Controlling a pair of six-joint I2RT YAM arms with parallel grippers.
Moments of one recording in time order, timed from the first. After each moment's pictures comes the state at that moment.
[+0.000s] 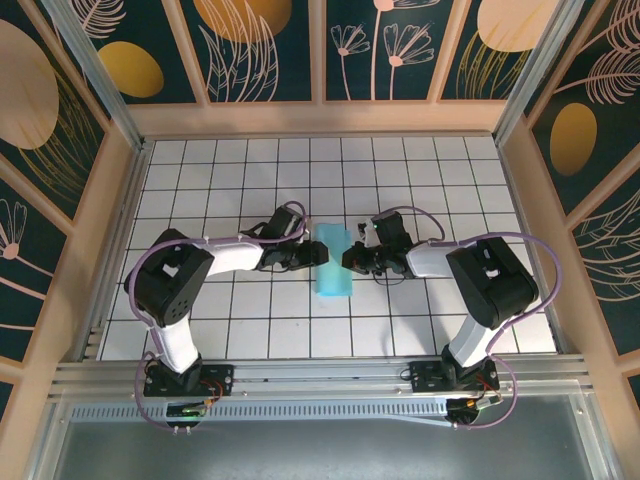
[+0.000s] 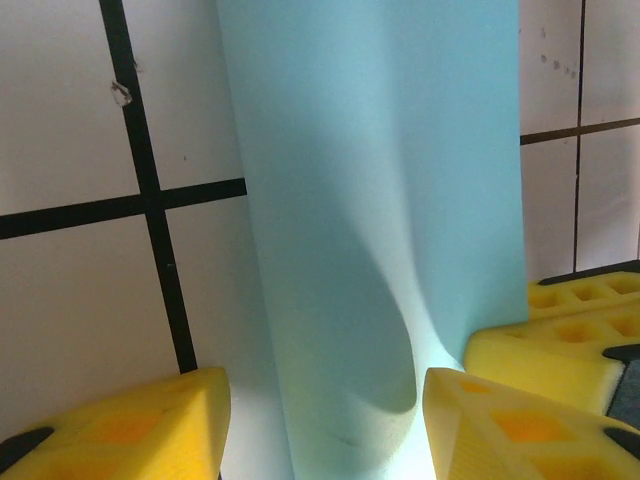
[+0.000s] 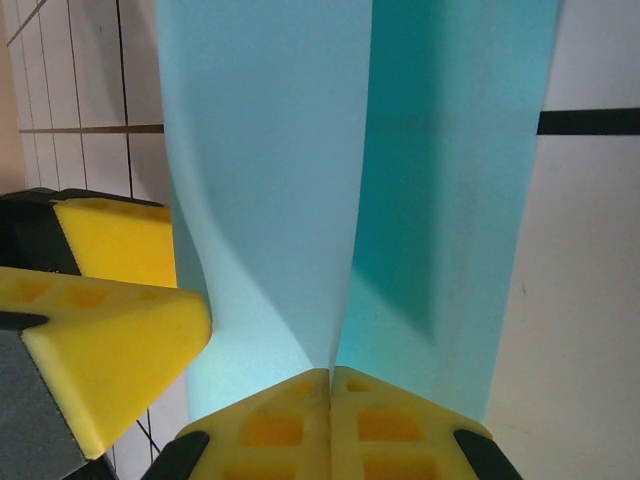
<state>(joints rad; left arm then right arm) -0.64 1.82 0.93 -0.04 0.38 -0.75 0.51 1.69 0.69 0.13 -0.57 0.70</state>
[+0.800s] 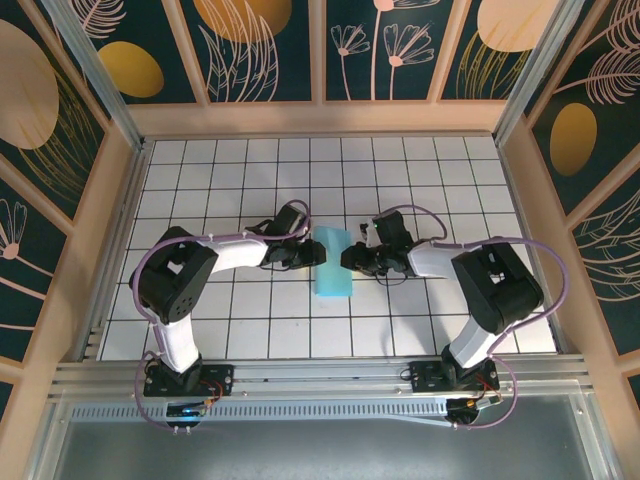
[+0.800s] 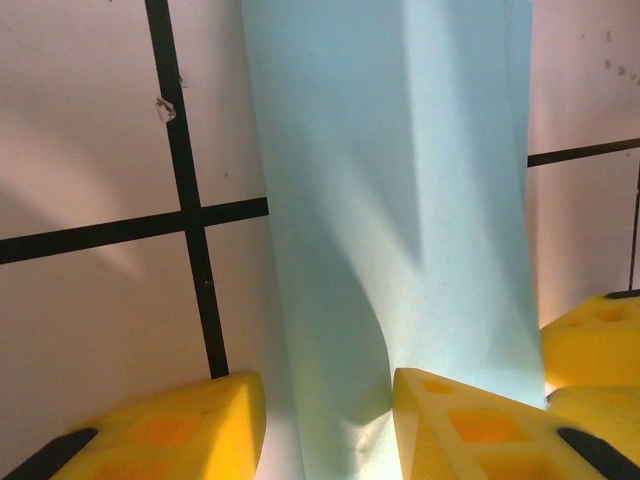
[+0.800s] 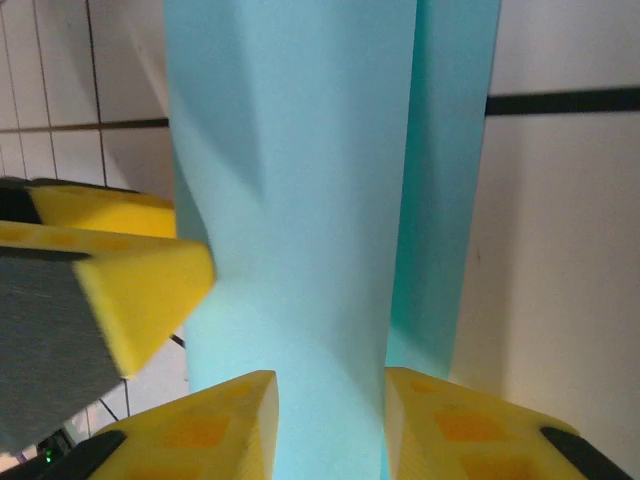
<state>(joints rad) -0.66 1.86 0.99 -0.13 0.30 -0.74 0.51 1.64 0.71 0.01 -0.51 0.67</state>
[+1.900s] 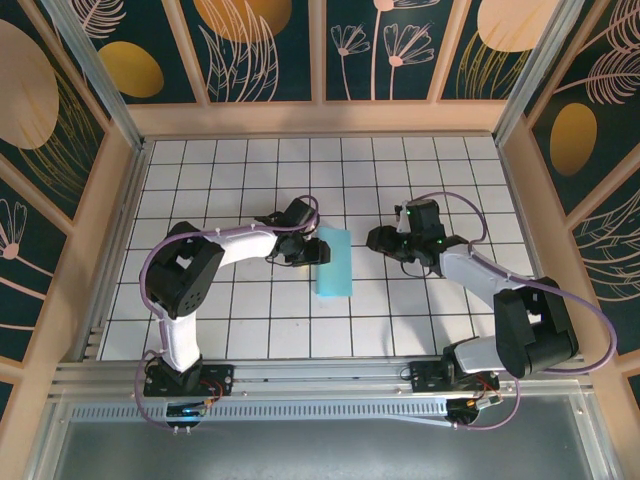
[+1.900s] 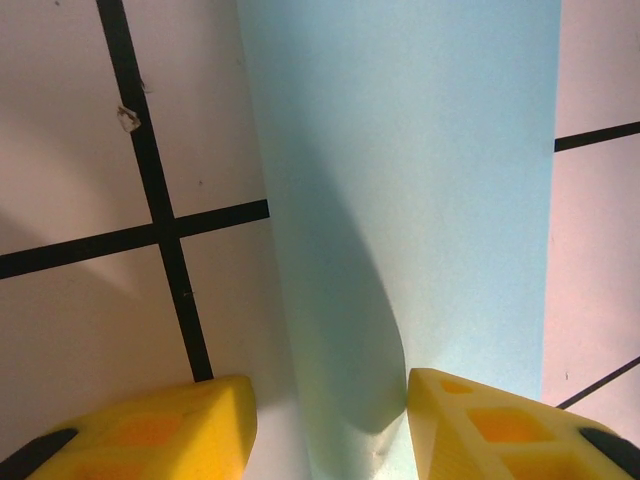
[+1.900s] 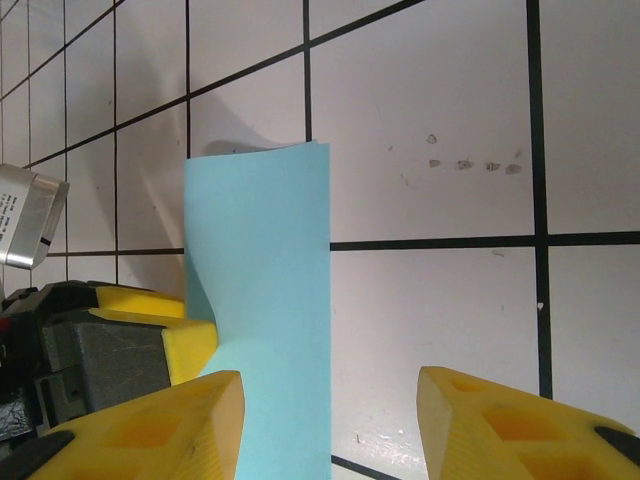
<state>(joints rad) -0.68 1.93 1.13 -0.32 0.28 -0.67 0.35 1.37 0.69 -0.16 -0.38 0.60</state>
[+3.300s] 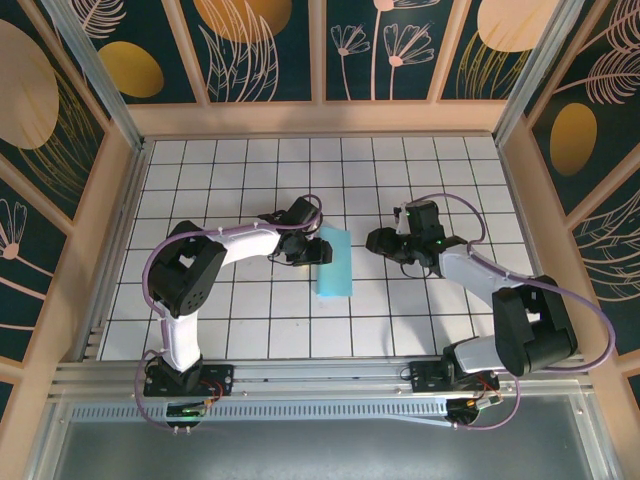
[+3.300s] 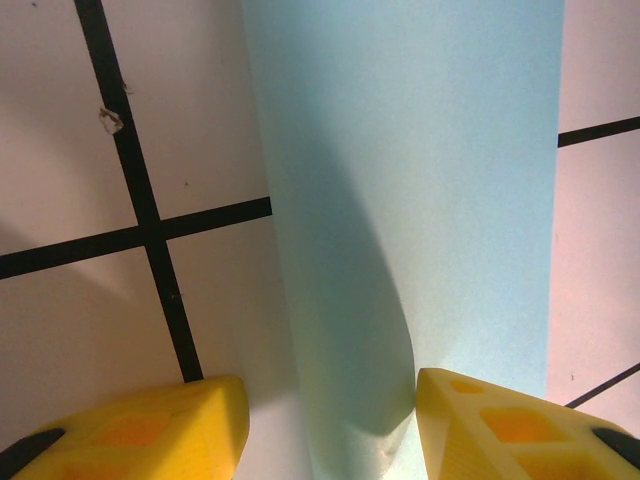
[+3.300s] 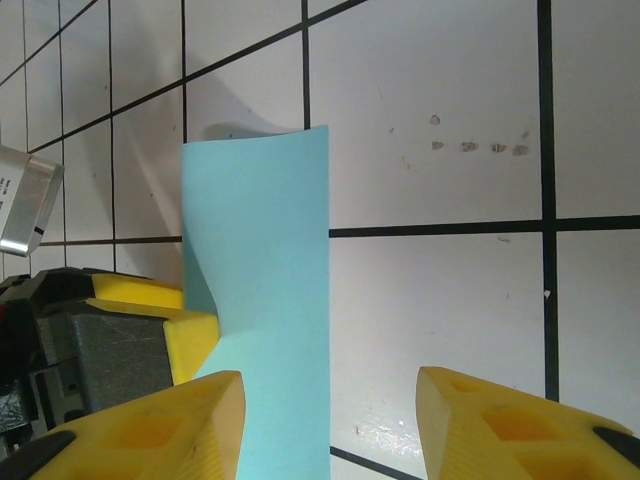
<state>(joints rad) -0.69 1.94 1.17 -0.37 0.26 -0.66 0.35 1.38 0.68 -0.16 -0.40 0.60</state>
